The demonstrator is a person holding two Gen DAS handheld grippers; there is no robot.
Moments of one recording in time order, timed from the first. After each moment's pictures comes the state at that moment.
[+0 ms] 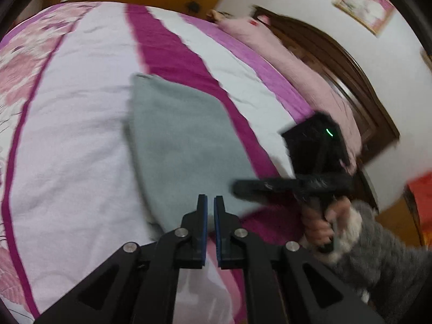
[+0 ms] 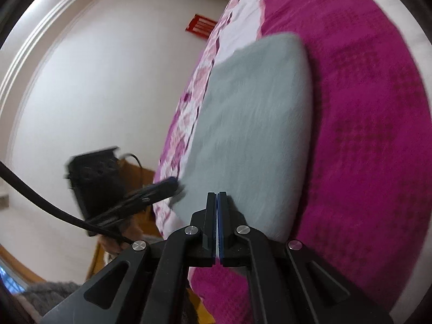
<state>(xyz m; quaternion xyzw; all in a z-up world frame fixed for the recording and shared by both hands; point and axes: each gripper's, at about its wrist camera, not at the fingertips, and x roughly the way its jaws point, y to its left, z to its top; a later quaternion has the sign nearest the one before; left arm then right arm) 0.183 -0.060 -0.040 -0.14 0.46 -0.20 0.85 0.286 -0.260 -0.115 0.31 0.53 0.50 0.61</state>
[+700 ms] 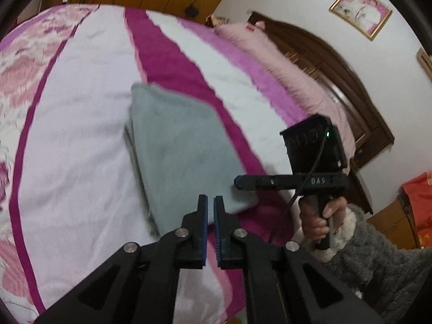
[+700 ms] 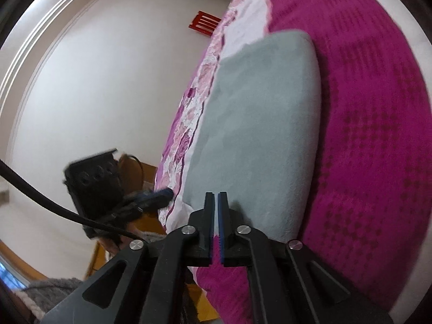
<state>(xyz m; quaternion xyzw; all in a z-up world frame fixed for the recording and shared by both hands) 0.183 -0.051 -0.015 -0.17 0.44 -0.21 0.86 0.281 -0.276 -0.094 0.30 0.51 0.50 0.63</state>
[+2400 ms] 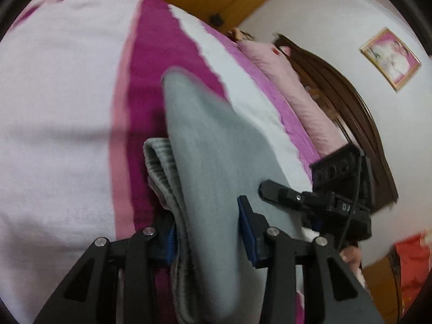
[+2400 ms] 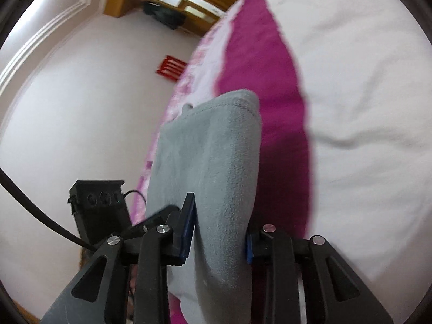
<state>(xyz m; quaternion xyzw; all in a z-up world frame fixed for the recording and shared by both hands) 0.339 -0.072 -0.104 -0.29 0.41 -0.18 0.84 0.415 -0.328 -0.122 0.34 0.51 0.37 0.69</state>
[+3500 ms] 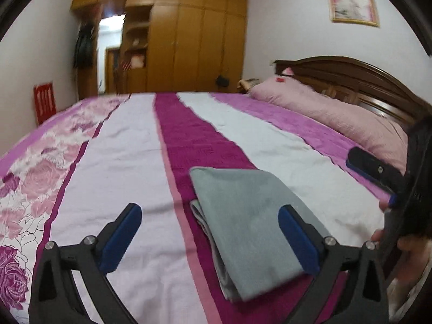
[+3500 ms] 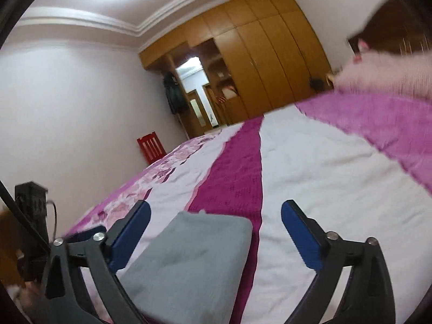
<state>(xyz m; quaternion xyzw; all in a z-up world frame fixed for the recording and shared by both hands) 0.243 -0.113 -0.028 -0.02 0.24 -0.05 0.97 0.291 -0.348 -0.011 0.16 0.20 0.25 0.93</state>
